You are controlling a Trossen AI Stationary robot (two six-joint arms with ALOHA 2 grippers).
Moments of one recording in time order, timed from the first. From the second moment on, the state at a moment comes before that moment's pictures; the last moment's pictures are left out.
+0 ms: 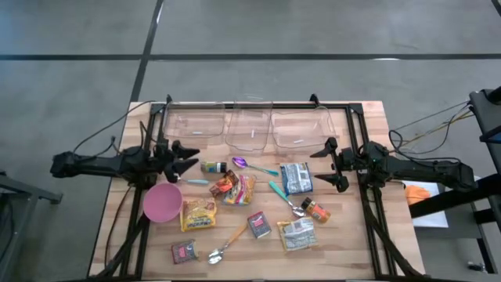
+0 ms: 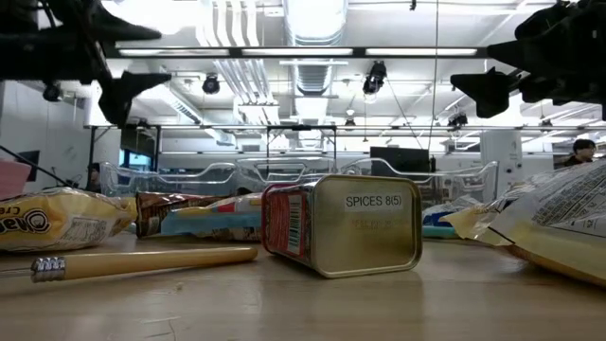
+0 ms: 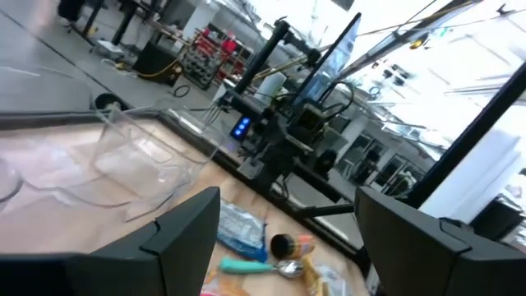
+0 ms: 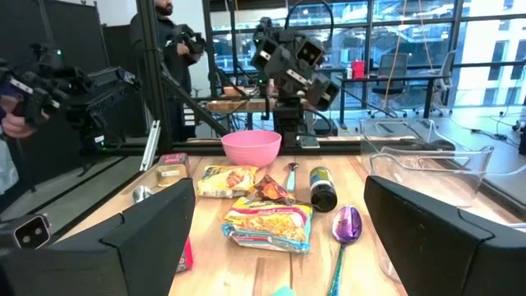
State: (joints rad) left arm -0.04 0.23 0.10 0.24 -0.20 -0.58; right arm -0.21 0.37 0.01 0.44 -0.34 0.10
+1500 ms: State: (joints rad) left arm 0.00 0.70 0.69 -0.11 -0.34 -0.87; right arm -0.22 0.50 0.60 -0.64 -0.01 0.71
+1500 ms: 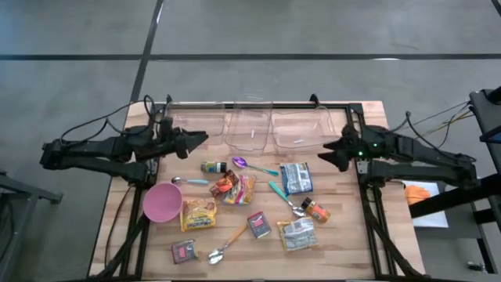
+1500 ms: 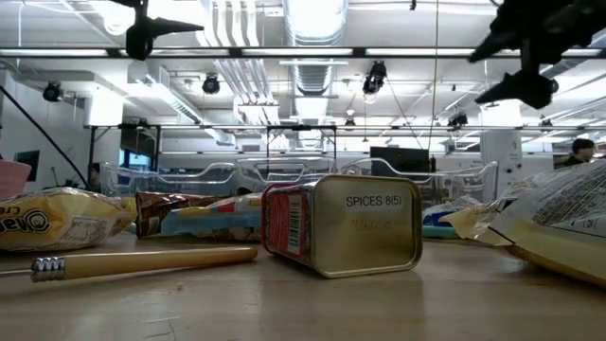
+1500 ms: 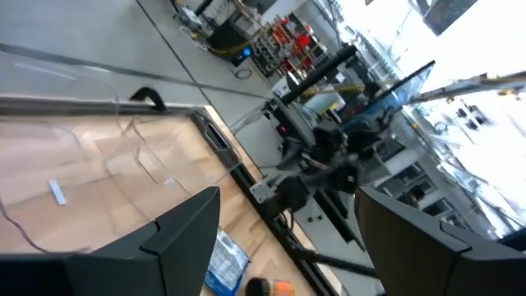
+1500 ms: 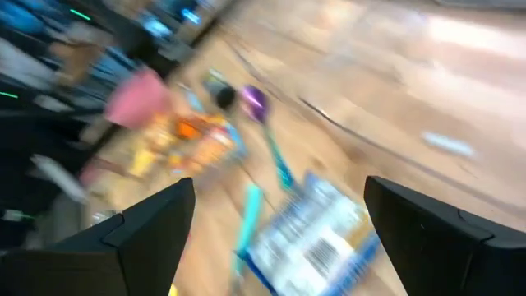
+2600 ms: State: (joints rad) left arm 0.00 0.67 0.78 -0.48 -0.18 -0.72; right arm -0.14 0.84 0.55 -0.64 0.03 1.20
